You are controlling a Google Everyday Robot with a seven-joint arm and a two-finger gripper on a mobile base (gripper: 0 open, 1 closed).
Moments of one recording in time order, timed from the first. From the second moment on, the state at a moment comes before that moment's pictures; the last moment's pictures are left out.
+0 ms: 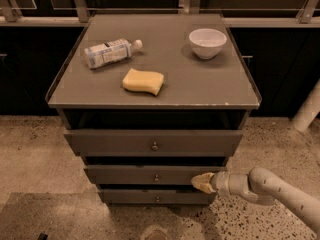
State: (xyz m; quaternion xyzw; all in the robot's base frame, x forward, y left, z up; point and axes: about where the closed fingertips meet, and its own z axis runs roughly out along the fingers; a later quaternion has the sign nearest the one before) arm 0.554 -0.179 0.378 -0.37 0.77 0.34 0.39
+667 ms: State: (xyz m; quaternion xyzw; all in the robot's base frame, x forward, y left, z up) arm 0.562 -0.180 0.381 -0.37 0.78 0.32 0.39
